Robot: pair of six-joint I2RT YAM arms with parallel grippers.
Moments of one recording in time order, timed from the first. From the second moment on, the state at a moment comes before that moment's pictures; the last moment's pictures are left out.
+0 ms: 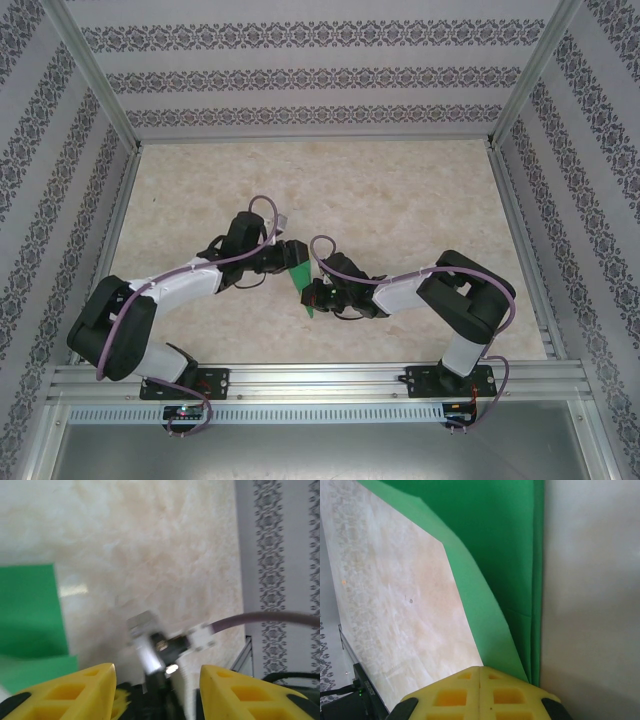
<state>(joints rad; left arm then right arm) -0.53 1.43 0.66 0.09 0.56 -0.86 0.90 1.74 0.62 0.35 -0.32 1.05</state>
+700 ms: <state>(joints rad) -0.53 1.65 0.62 0.19 0.57 -0.80 0.89 1.76 0.63 0.36 -0.34 1.05</state>
